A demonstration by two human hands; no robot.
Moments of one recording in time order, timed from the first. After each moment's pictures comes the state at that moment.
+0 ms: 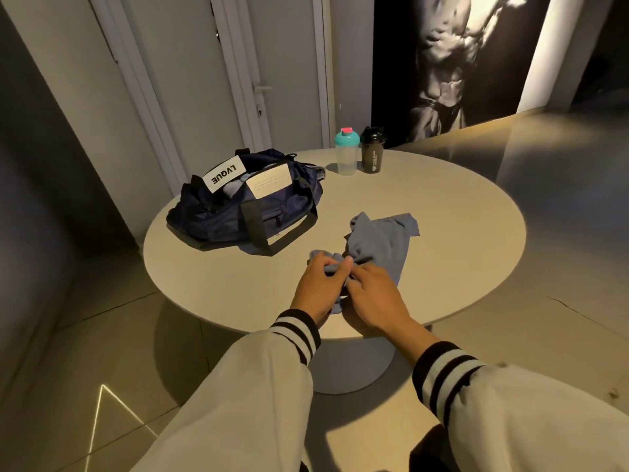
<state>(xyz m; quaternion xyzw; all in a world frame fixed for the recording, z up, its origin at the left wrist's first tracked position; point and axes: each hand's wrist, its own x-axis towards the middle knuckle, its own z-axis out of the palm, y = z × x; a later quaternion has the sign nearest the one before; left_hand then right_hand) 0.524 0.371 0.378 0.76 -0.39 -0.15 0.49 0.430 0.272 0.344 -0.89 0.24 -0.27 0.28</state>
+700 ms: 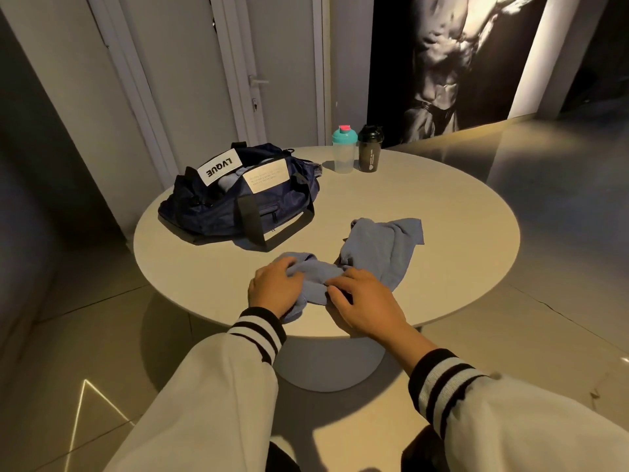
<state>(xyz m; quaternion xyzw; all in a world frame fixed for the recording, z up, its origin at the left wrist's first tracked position) 0.588 0.401 0.370 0.88 -0.35 -0.04 0.32 0.423 0.293 0.354 -0.94 0.18 -0.26 0.16</state>
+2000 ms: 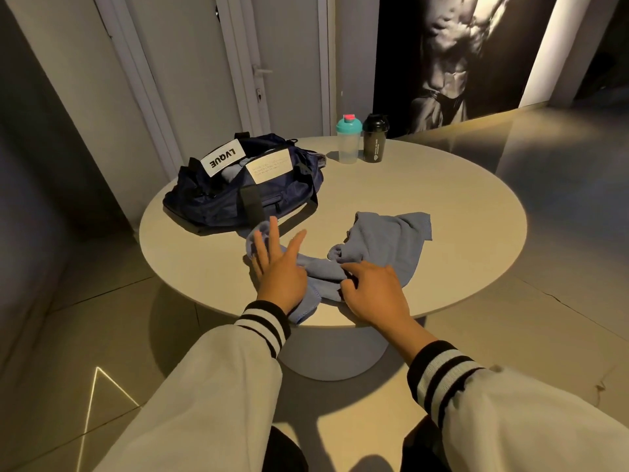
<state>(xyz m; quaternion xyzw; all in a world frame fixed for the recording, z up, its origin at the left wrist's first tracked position) 0.578 0.401 0.365 0.87 -0.40 0.09 0.26 0.420 0.298 0.358 -0.91 0.28 -0.25 0.15</state>
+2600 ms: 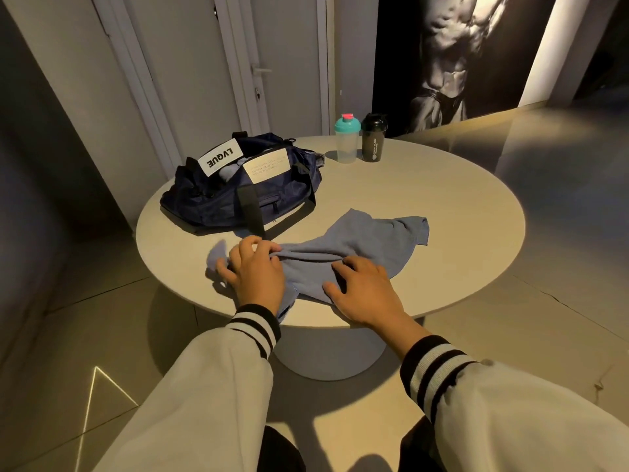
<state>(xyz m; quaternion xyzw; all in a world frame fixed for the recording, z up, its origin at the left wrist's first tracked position) 0.579 0.421 0.373 0.91 -0.26 0.16 0.28 0.430 0.291 0.350 -0.95 0.26 -0.17 0.09</state>
